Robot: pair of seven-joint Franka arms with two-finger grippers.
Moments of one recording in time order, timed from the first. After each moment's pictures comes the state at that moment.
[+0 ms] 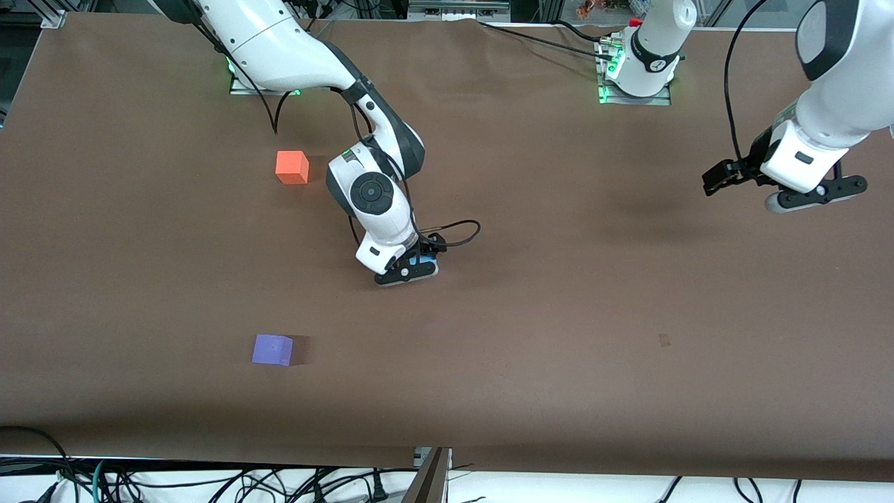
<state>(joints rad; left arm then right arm) 0.05 -0.08 -0.11 -1.97 0.01 1.82 -0.29 0.58 0.75 0.09 -1.55 0.01 2.39 0.44</state>
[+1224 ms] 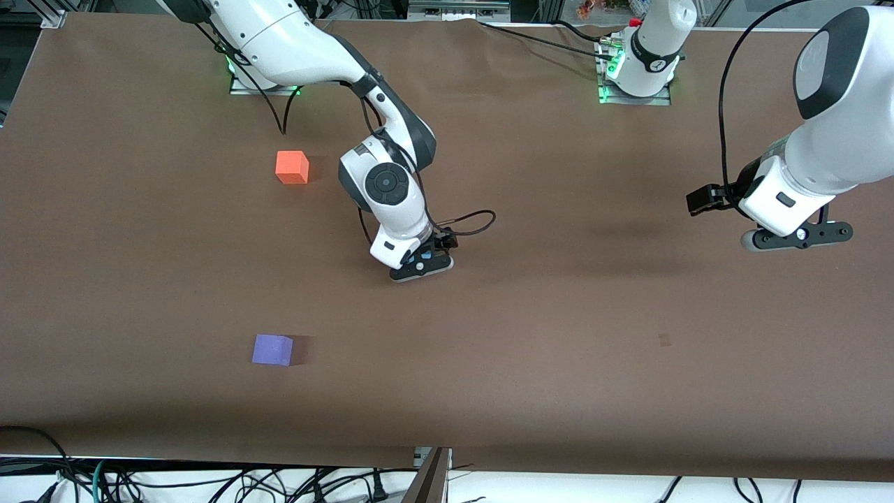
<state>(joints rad) -0.13 0.18 0.00 -1.54 0.01 1.55 -0.25 0.62 0.77 0.08 -1.51 0.00 2.37 0.43</state>
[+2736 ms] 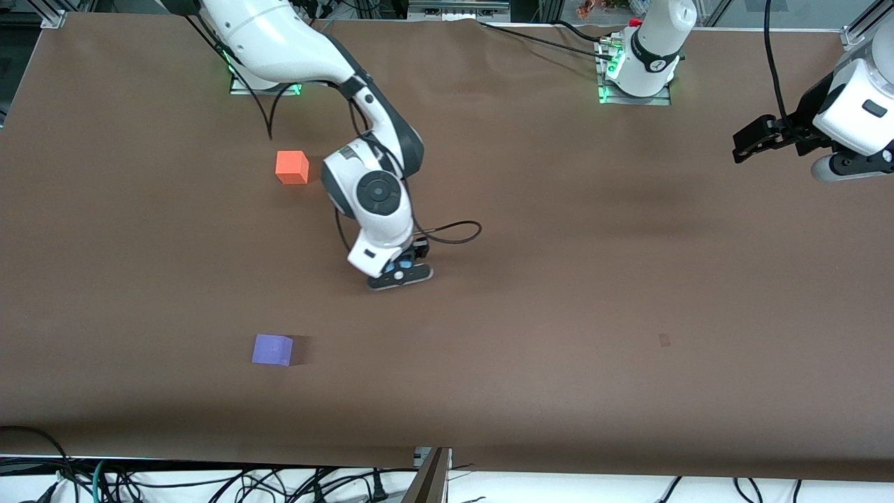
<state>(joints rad) -0.11 0.04 0.01 -1.49 0.01 1.40 -0.24 0.63 0.70 -0.04 -1.47 -0.07 2.16 0.43</state>
